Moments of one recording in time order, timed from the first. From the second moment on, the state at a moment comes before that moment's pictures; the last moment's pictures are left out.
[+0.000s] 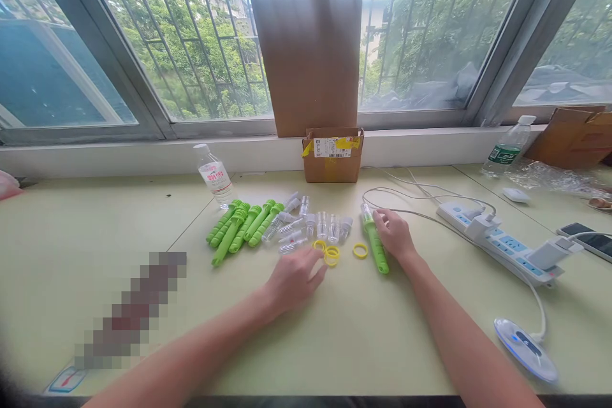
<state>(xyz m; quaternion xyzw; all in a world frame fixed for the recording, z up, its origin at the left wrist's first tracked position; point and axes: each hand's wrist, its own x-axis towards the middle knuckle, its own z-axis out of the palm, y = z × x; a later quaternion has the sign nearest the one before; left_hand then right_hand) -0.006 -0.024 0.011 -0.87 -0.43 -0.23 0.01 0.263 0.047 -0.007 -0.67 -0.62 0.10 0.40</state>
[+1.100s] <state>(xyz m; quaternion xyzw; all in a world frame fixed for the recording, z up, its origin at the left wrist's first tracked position) -0.015 -0.022 0.025 -0.84 -0.52 -0.10 0.14 0.250 0.038 0.000 -0.66 -0.62 0.03 0.42</state>
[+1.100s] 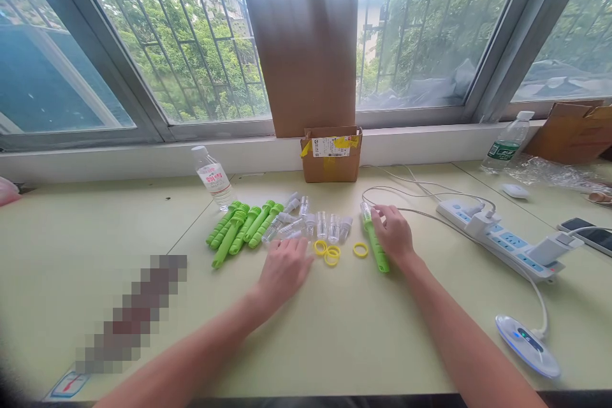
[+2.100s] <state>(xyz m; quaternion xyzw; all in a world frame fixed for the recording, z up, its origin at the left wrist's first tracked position) -0.018 -0.017 0.027 -0.84 -0.53 -0.12 0.10 0.250 0.040 -0.004 -0.63 -0.63 0.01 0.45</state>
